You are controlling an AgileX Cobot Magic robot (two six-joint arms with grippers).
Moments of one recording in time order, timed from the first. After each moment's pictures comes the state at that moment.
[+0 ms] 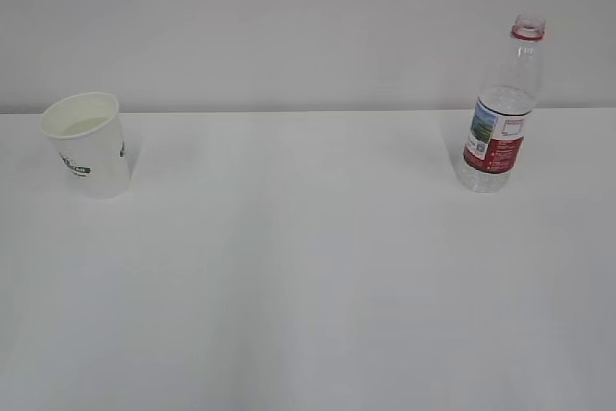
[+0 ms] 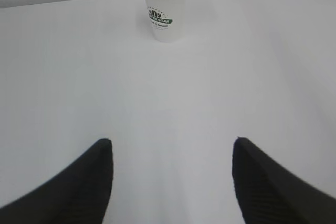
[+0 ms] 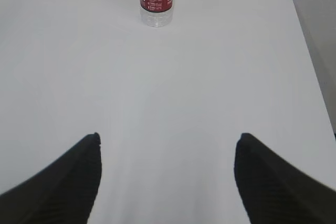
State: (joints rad) left arm -0.12 0.01 -0.53 0.00 1.10 0.01; right arm 0.12 -0.01 -0.50 -0.06 1.15 -0.05
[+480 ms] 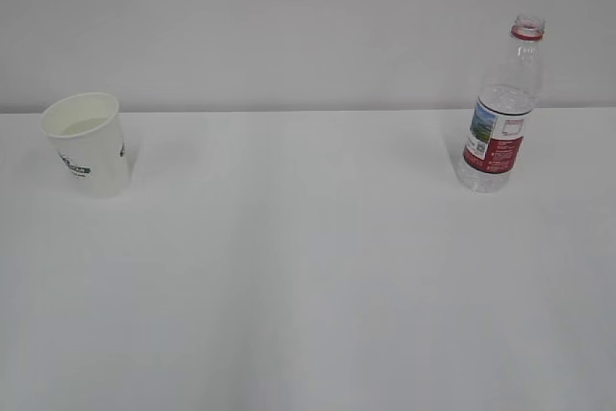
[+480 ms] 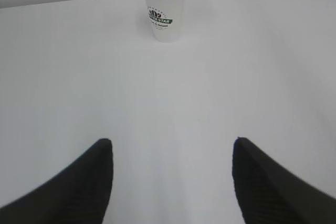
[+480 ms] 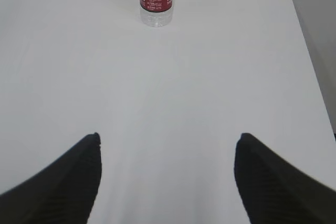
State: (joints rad) left arm -0.12 0.01 -0.53 0.00 1.10 0.01; right arm 0.12 -0.01 -0.50 -0.06 1.15 -0.05
